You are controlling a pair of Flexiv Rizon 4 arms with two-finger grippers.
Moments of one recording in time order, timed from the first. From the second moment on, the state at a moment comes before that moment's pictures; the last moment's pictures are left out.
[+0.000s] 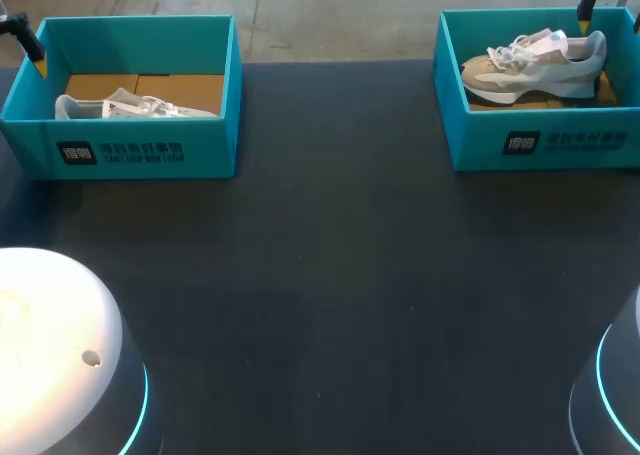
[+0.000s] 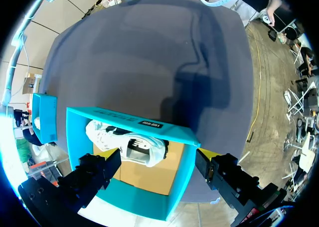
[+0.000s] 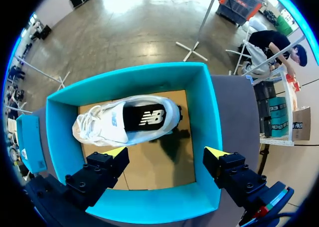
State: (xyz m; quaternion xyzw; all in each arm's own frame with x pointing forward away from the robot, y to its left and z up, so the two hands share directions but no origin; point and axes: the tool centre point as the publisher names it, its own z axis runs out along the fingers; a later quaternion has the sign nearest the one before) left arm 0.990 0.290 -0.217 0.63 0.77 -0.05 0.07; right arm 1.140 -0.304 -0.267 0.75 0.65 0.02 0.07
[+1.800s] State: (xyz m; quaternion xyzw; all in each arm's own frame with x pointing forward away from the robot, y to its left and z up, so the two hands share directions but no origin) left arm 0.990 0.290 -0.217 0.63 0.77 -0.05 0.07; right arm 1.185 -0.330 -0.336 0.75 0.66 -0.01 0.05
